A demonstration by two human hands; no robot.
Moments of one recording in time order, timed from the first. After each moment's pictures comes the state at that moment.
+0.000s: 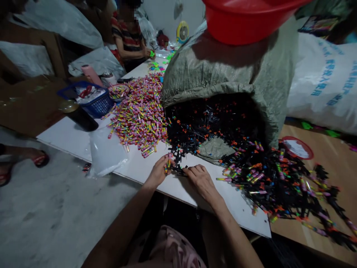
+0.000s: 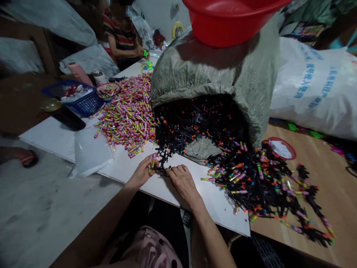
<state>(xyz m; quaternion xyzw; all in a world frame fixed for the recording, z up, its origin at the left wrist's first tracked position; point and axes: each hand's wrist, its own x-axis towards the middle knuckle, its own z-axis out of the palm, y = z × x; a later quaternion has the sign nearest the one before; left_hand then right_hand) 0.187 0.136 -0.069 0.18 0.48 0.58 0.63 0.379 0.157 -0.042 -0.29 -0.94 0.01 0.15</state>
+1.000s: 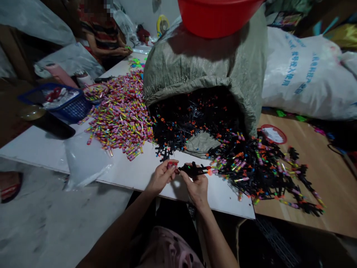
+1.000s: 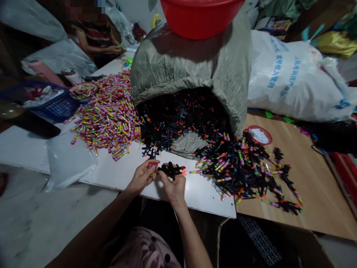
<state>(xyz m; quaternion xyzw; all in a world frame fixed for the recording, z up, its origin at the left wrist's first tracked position) 0.236 0.124 -0.046 0.34 0.47 0.50 0.64 0.361 0.123 -0.026 -0.53 -0.47 0.46 0.53</state>
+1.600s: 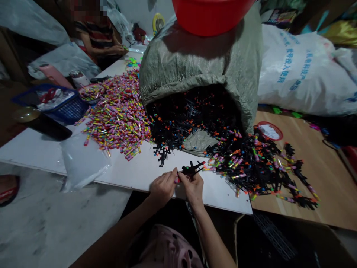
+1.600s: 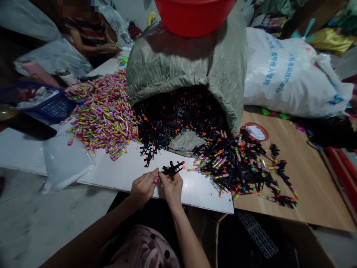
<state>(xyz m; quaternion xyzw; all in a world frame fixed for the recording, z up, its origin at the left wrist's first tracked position) 0.241 0.090 -0.065 0.75 0.58 0.28 0.14 0.356 0.112 -0.033 -0.57 -0.39 0.49 0.52</state>
